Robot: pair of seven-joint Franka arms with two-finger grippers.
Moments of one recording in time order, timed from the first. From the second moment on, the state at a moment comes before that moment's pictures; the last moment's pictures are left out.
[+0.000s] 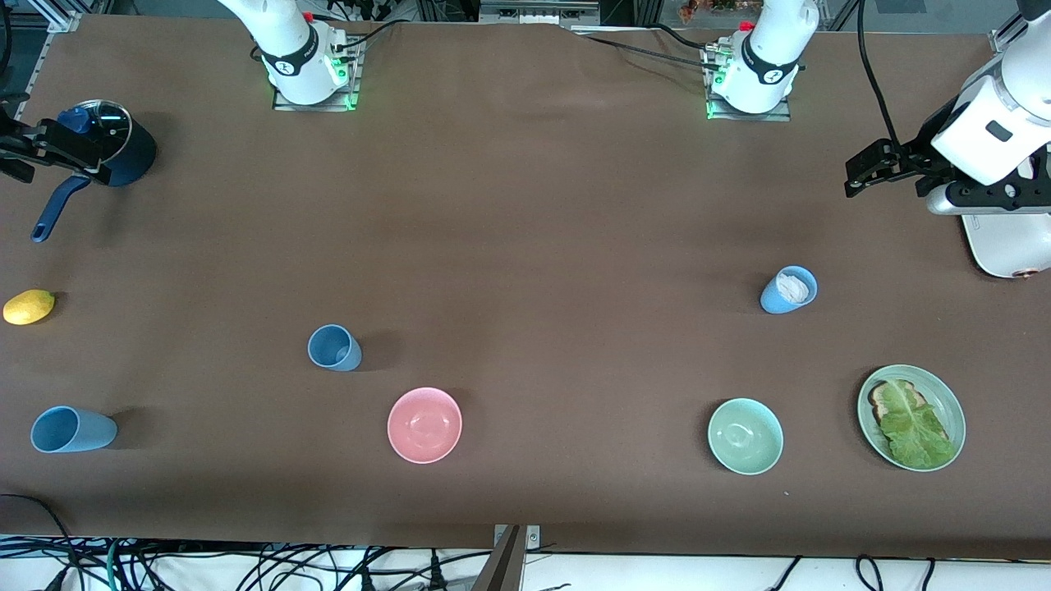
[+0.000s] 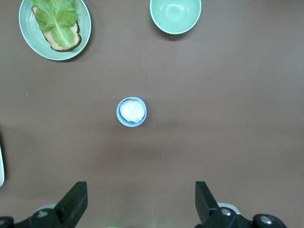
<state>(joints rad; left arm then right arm) 0.04 -0.01 -0.14 -1.61 -0.02 1.51 -0.13 0.06 0.04 -0.09 -1.45 0.00 1.44 -0.03</state>
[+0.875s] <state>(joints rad) 0.10 0.12 -0.13 -1.63 0.04 1.56 0.05 0.06 0.04 -0.10 -1.45 0.00 1.44 -0.03</state>
